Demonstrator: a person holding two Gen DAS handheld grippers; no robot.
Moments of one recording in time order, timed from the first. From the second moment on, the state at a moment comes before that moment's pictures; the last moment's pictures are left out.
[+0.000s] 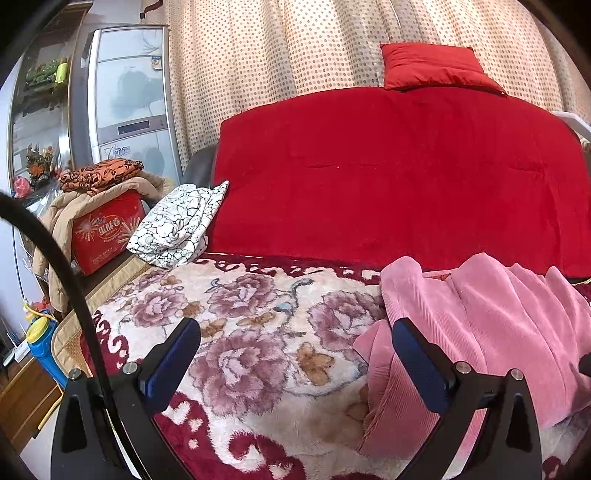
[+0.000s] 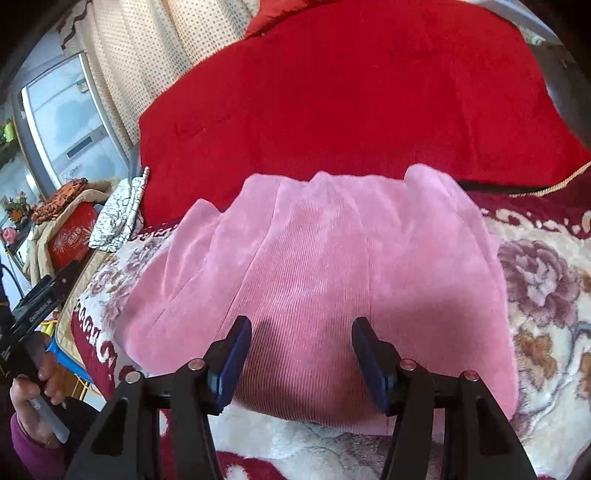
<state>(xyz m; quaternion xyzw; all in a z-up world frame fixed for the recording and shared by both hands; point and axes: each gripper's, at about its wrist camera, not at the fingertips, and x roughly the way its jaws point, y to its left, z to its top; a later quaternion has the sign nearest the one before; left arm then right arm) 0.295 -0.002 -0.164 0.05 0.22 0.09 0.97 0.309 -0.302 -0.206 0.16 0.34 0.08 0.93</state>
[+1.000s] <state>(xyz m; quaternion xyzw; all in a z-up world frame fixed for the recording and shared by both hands) 0.328 -0.008 -0.211 0.06 0.36 0.05 0.93 0.274 -0.388 -0.228 0.23 0.34 0.02 0.91</state>
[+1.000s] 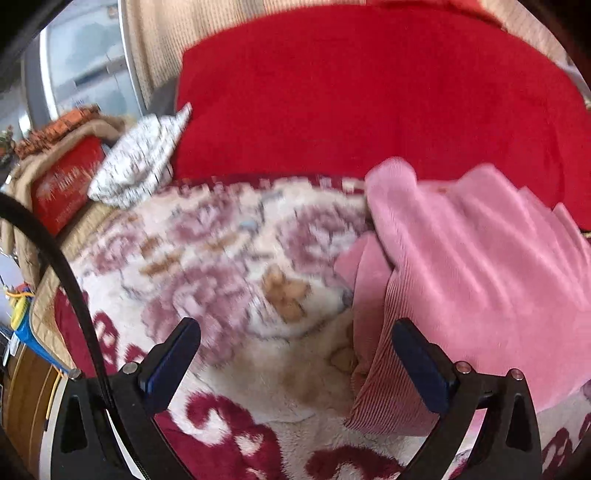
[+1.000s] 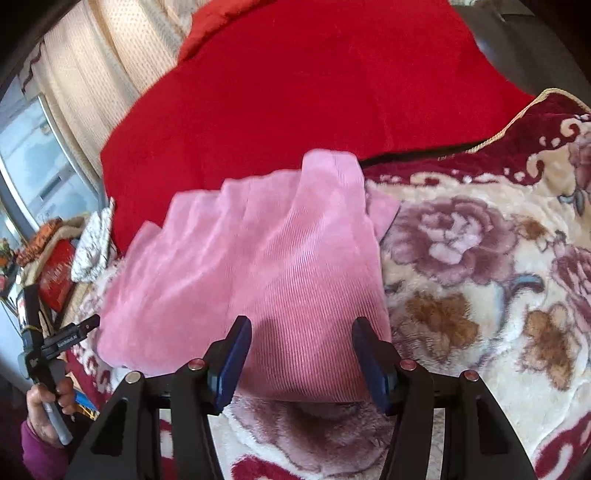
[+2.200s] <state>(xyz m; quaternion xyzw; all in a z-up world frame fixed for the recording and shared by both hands) 0.315 0.000 -0.256 -0.30 0.43 -0.09 0.85 0.367 -0.304 -0.236 0.27 0.39 0.12 0.87</state>
